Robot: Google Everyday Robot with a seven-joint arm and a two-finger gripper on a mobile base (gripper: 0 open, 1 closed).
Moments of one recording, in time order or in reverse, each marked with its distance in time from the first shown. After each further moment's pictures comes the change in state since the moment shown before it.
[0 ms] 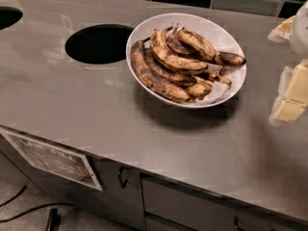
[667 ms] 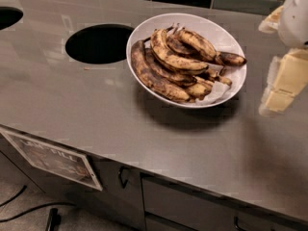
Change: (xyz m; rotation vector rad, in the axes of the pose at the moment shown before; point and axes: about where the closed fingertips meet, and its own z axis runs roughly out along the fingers) arm -0.020 -0.008 -0.005 0.016 0.001 -0.026
